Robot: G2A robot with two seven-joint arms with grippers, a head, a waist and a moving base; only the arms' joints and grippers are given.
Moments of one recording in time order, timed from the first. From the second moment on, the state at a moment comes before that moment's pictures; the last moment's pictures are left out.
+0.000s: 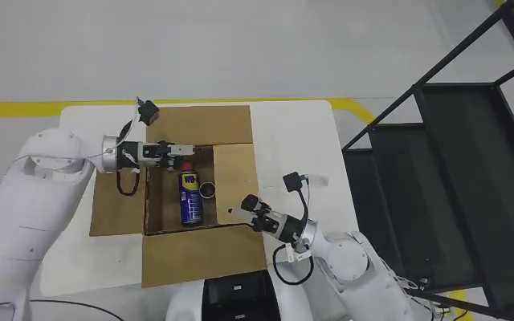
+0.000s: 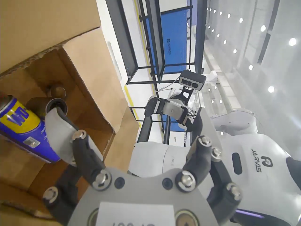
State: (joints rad) left arm 0.74 -0.93 -0.96 -1.32 -0.42 -0.15 -1.28; right arm -1.72 -1.27 1.25 -2.05 -0.20 -0.22 0.59
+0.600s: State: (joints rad) left arm 0.57 -1.12 -0.65 -0.99 -0.43 -0.22 -1.11; right arm -1.71 -1.26 1.22 -2.04 -0.20 -0.21 0.60
